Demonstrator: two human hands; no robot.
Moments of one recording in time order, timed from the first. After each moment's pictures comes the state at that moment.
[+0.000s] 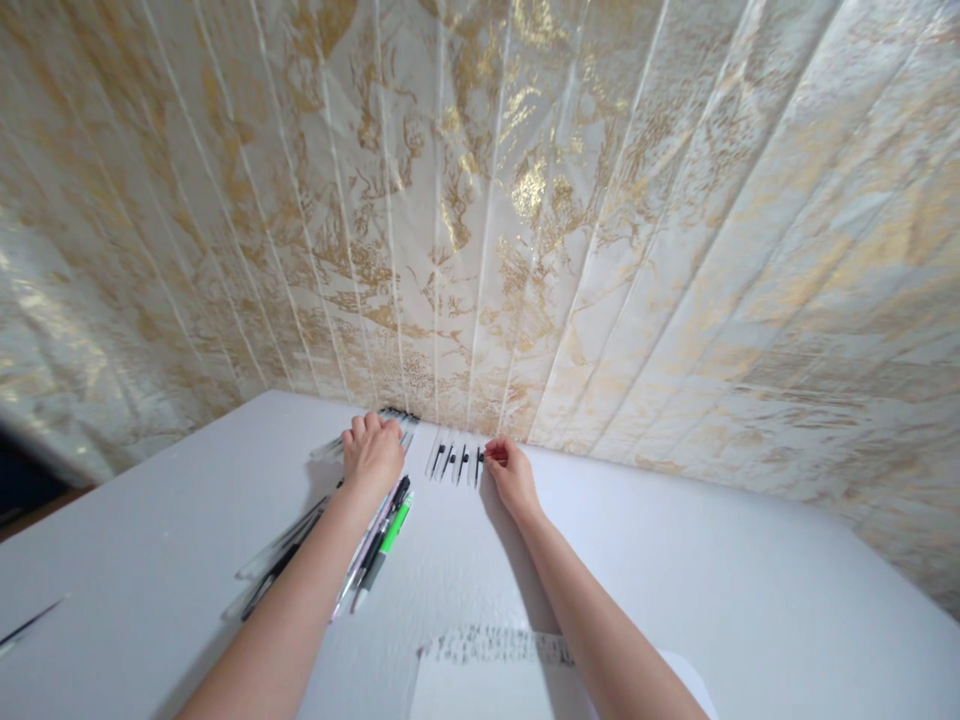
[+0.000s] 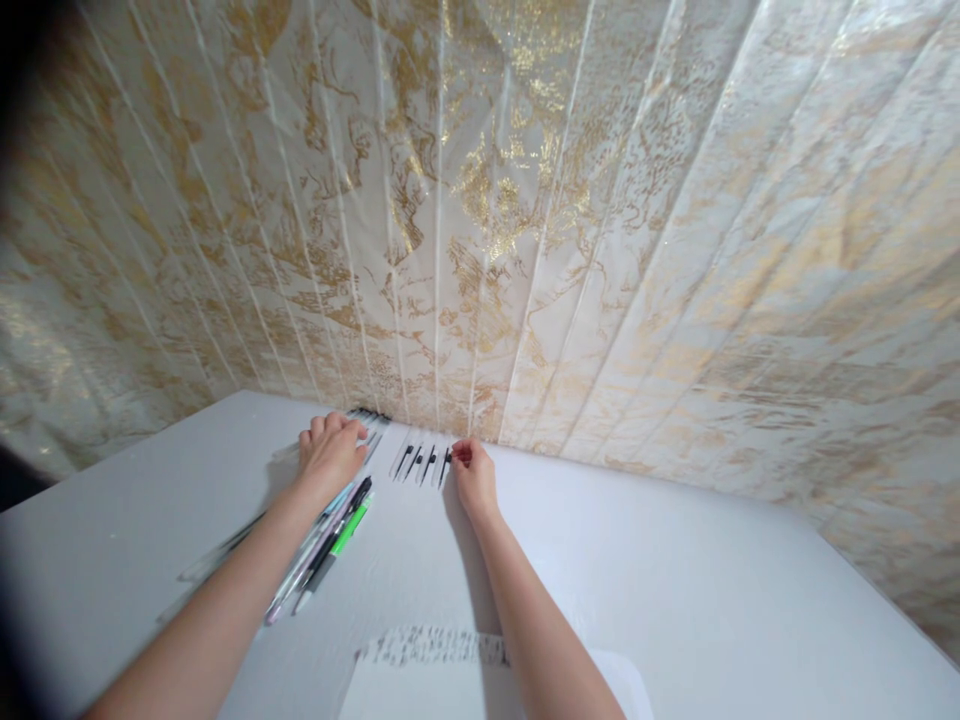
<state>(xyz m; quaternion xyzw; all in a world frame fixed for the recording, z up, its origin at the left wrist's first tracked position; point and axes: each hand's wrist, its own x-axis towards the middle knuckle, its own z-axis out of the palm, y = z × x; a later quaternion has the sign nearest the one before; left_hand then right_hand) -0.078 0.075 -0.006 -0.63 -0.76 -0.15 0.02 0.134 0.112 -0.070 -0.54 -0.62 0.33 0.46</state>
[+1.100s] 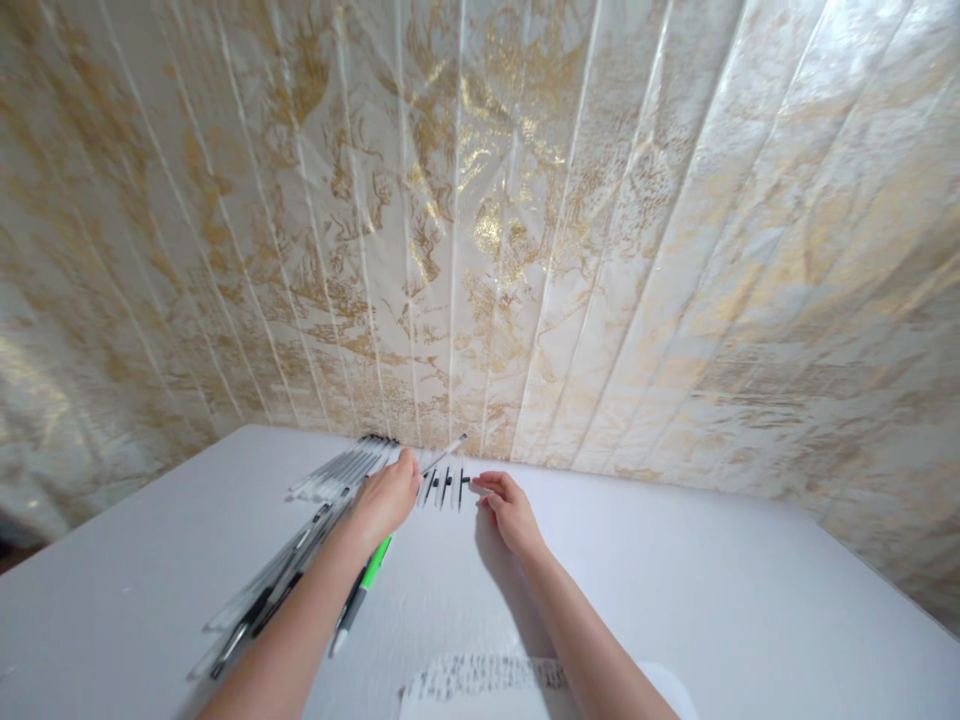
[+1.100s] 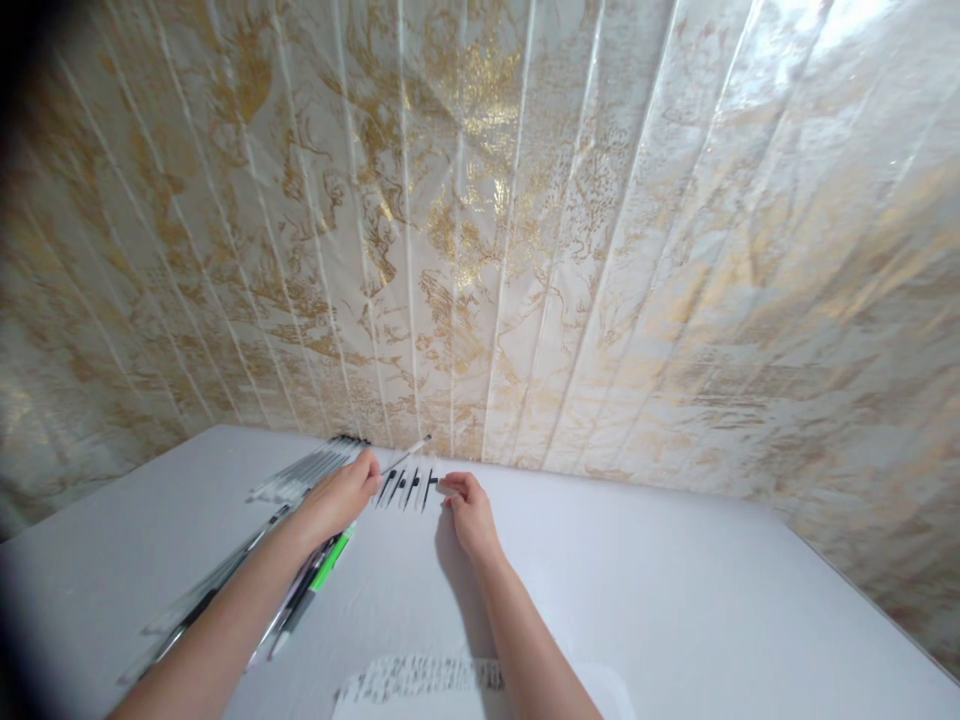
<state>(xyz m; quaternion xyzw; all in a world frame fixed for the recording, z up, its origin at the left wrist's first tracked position) -0.042 0.063 0.024 -0.70 -0.70 -0.07 -0.11 0.153 0.090 -0.081 -0.49 -0.51 0.49 0.51</state>
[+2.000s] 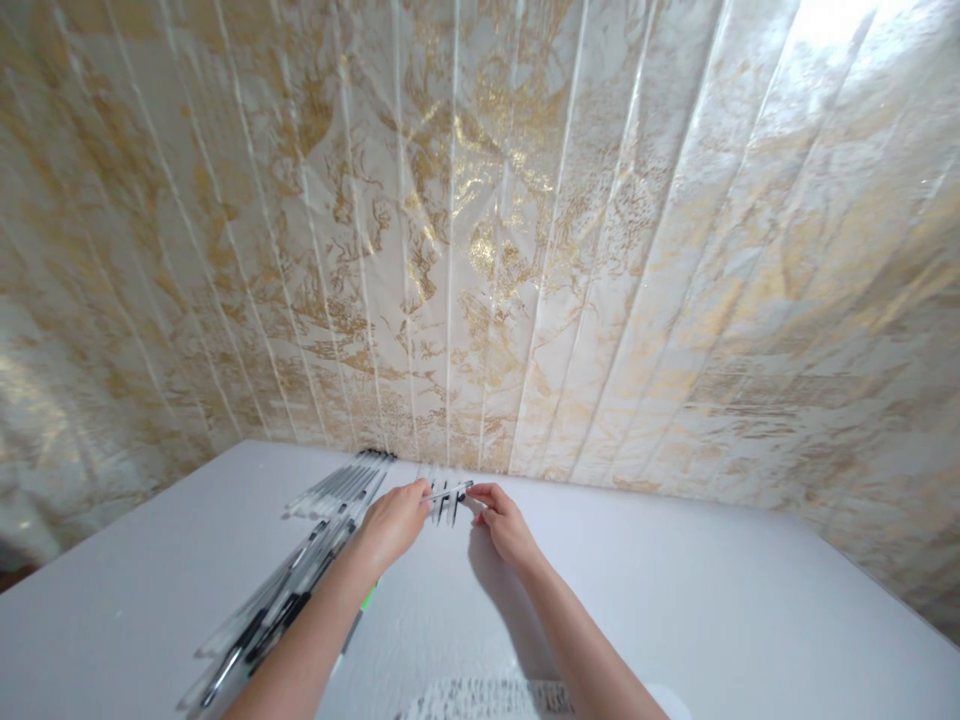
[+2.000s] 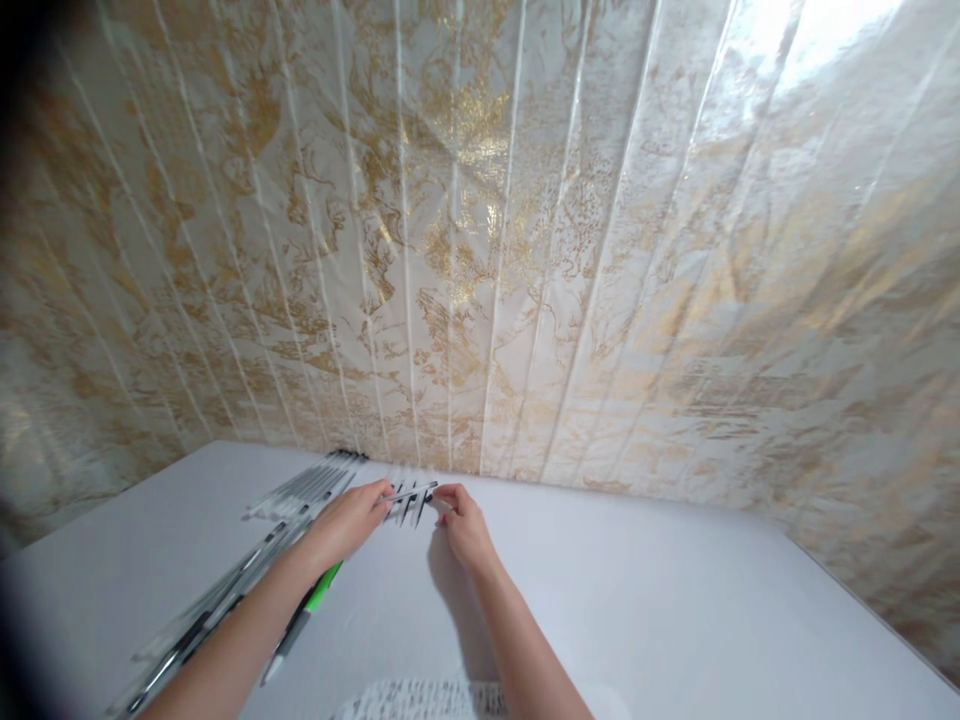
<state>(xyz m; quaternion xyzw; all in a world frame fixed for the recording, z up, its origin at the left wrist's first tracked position) -0.032 0.058 0.019 -0.73 -0.66 -0.11 -0.16 0.150 0.085 -0.065 -0.49 -0.56 0.46 0.49</state>
